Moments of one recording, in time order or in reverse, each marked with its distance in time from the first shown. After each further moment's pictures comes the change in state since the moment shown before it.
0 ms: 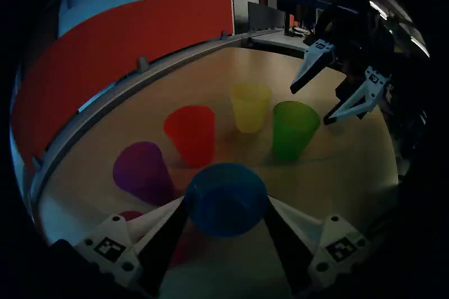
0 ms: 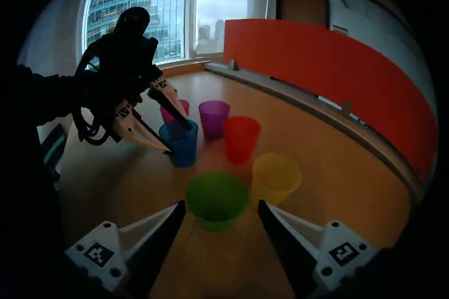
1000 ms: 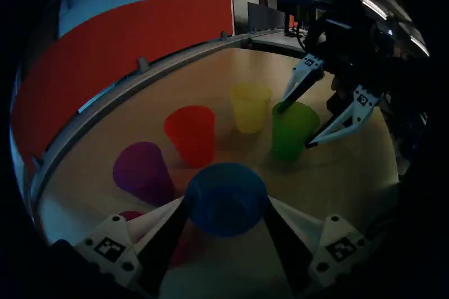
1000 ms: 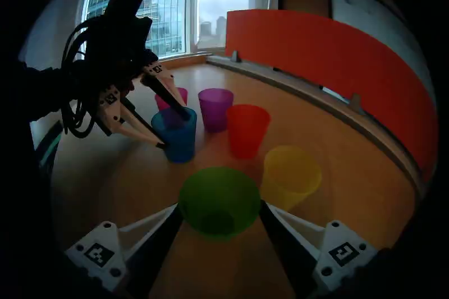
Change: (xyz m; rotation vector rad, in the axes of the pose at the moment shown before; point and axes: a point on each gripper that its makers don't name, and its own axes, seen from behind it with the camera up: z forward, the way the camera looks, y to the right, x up) left arm -0.001 -0.001 0.000 0.001 0.005 0.004; right arm -0.015 -0.002 0.044 0.011 -0.022 -0.003
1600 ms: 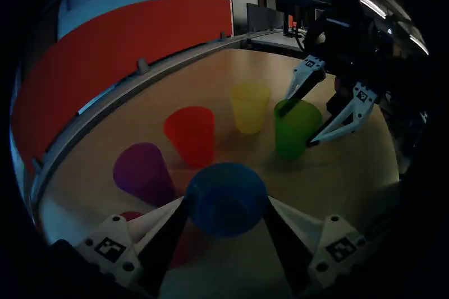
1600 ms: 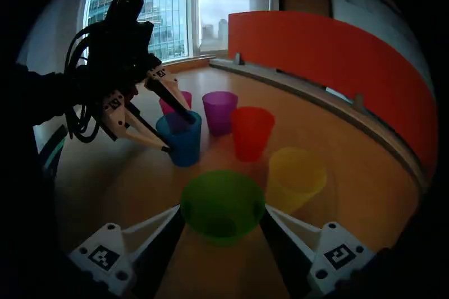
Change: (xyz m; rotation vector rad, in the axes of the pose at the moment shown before) left arm 0.000 0.000 -0.002 0.001 0.004 0.004; right arm 0.005 -0.007 -0.004 0.029 0.022 0.019
